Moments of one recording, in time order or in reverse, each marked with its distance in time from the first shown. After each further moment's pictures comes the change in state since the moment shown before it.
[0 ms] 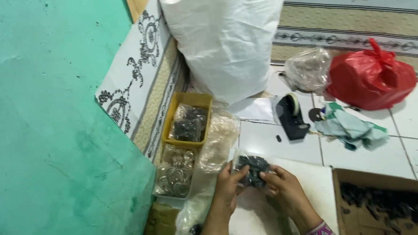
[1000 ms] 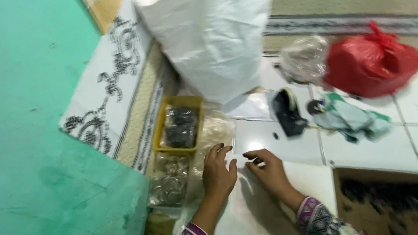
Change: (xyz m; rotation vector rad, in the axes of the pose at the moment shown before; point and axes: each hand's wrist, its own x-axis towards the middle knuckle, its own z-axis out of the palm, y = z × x) left_hand 0.060 0.008 -0.006 1.253 0.222 0.835; right_hand 0.058 -0.007 0.021 -0.870 0.109 -0.440
